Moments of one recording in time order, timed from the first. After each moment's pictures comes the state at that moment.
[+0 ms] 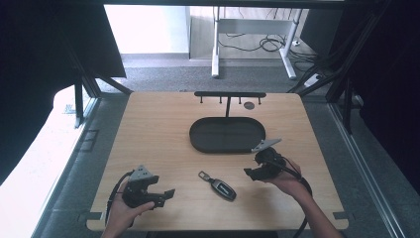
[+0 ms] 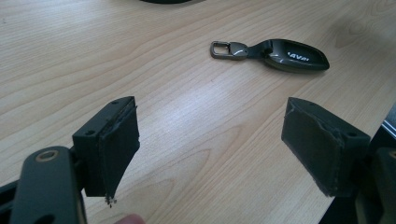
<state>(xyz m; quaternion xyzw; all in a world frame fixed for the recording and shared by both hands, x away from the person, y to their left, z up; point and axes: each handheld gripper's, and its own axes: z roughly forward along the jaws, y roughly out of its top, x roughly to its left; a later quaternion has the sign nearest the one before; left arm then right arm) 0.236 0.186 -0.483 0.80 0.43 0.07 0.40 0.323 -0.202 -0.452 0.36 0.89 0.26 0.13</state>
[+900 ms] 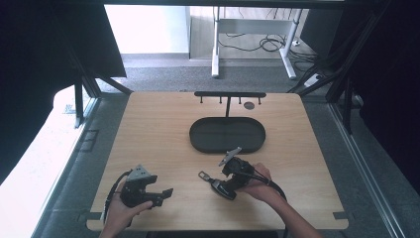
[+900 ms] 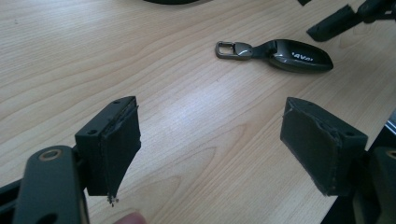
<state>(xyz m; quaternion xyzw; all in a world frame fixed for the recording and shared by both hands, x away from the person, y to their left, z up) 0.236 0.191 -0.481 0.80 0.43 0.08 0.40 0.309 -0.120 -0.478 0.28 0.93 0.20 0.10</state>
